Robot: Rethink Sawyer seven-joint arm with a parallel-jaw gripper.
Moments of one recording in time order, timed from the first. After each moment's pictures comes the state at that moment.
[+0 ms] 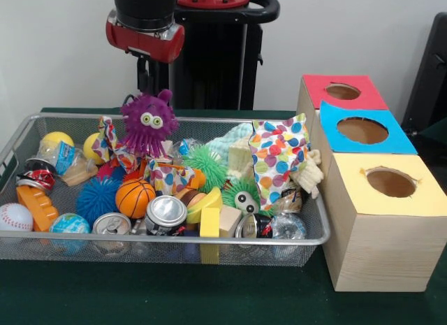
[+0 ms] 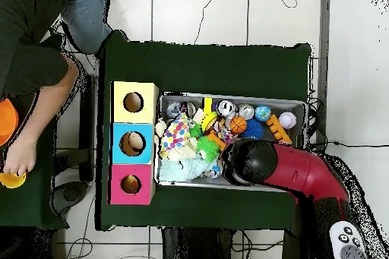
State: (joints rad) arm -0.45 -0.80 0.01 1.74 -0.22 0.74 1.83
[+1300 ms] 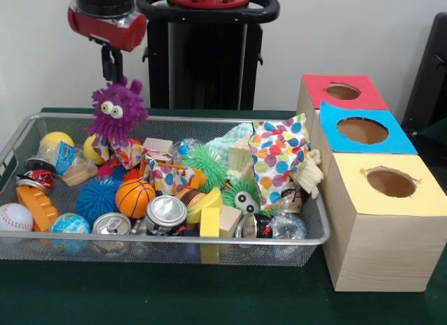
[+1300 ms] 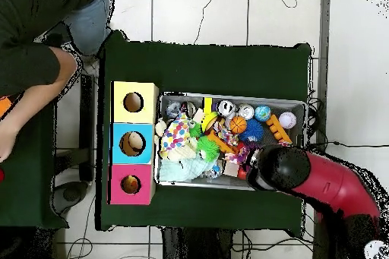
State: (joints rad) arm -0.55 -0.83 0.01 1.74 -0.22 0.77 1.83
